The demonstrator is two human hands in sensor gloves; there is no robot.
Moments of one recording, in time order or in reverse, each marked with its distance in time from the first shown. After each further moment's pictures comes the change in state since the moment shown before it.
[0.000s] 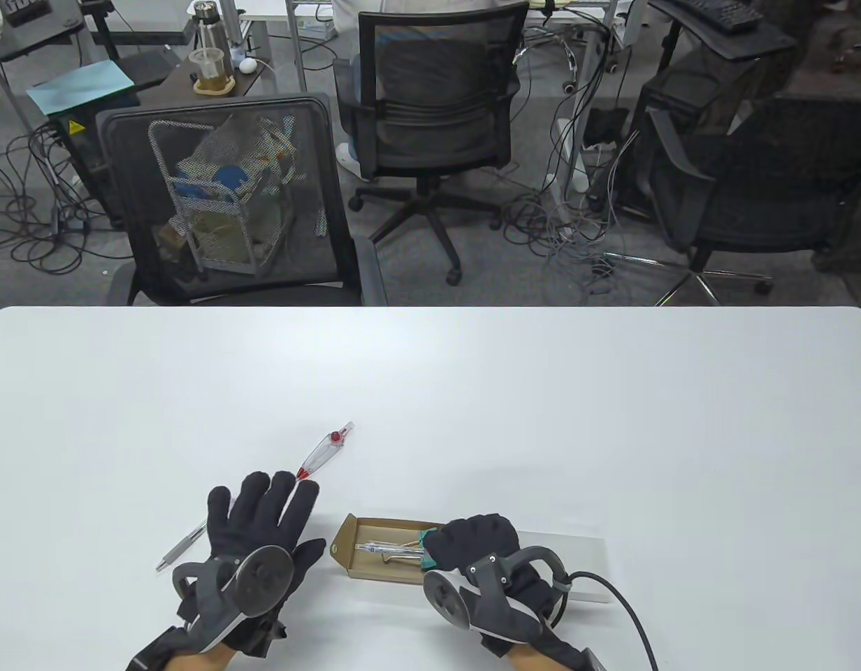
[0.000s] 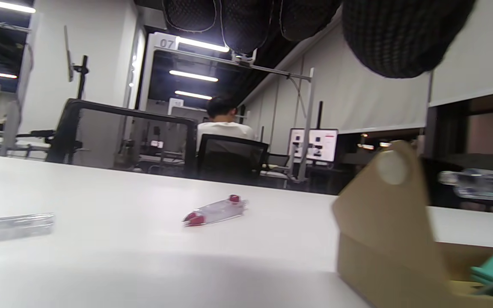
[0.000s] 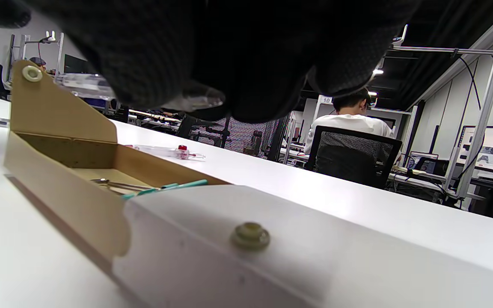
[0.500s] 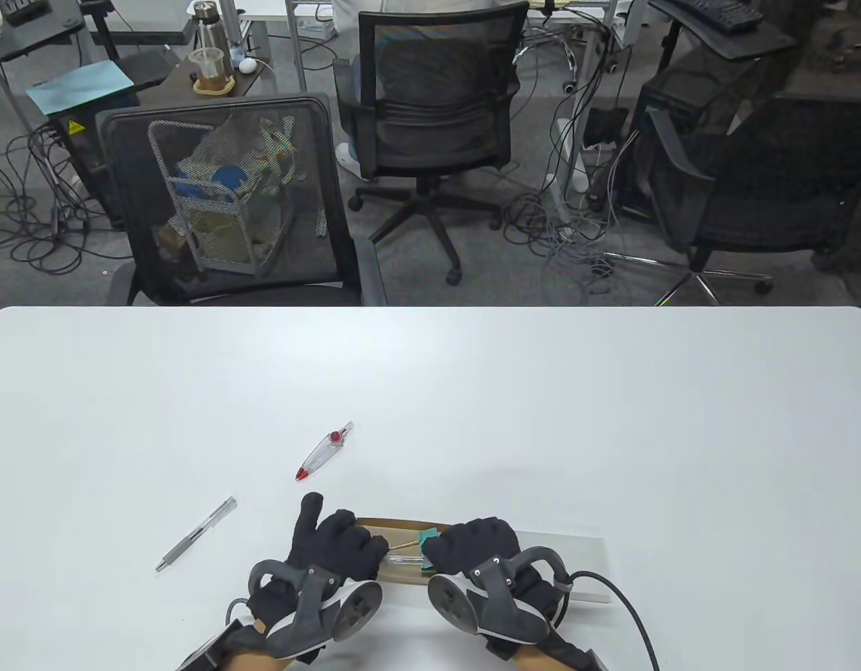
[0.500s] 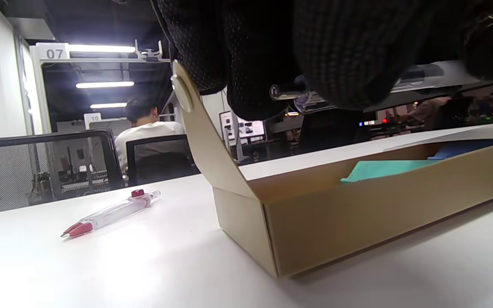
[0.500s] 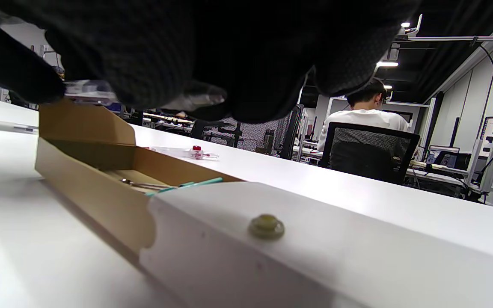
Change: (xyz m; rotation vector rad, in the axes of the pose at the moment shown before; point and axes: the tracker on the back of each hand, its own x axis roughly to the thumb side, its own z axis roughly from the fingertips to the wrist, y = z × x) left_hand 0.076 -0.034 0.000 -0.040 -0.273 -0.232; right_hand -0.001 0.002 0.004 0.016 -0.046 -0.032
